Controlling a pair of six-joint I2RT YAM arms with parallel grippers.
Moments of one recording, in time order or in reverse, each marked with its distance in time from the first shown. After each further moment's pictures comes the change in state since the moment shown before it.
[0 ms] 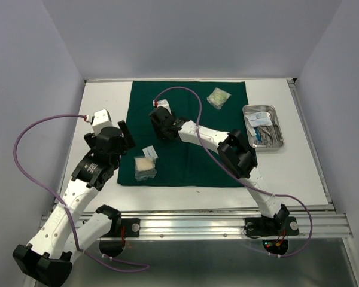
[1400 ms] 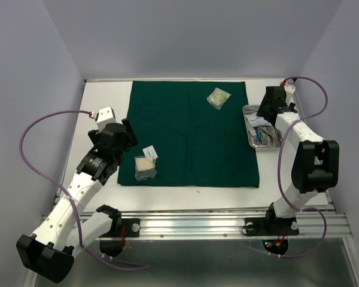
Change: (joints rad) left arm 0.005 0.074 -0.001 0.049 0.015 0.015; right arm -0.827 -0.723 -0.771 0.130 0.095 0.018
